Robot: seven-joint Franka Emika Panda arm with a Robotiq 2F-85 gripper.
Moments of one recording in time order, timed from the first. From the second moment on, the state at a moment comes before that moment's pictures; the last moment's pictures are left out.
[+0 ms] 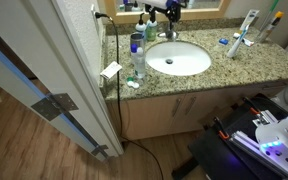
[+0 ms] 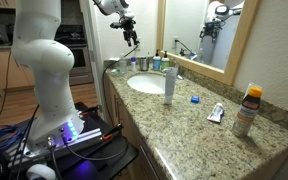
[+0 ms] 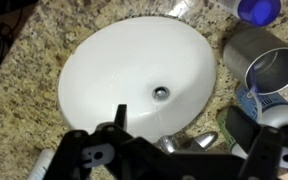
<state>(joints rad) 0.21 0.26 0.24 -1.70 -0.35 1.93 1.75</state>
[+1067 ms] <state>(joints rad) 0.34 0.59 0.05 -1.34 -0.35 2.02 2.02</state>
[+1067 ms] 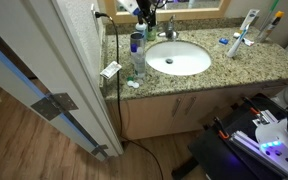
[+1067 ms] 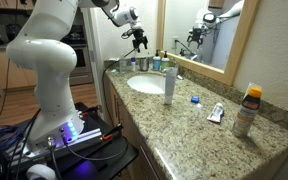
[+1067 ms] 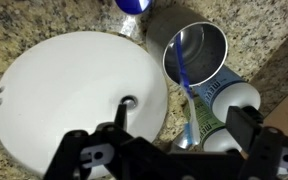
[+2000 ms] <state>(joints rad) 0.35 0.75 0.00 -1.20 -0.35 2.02 2.02</state>
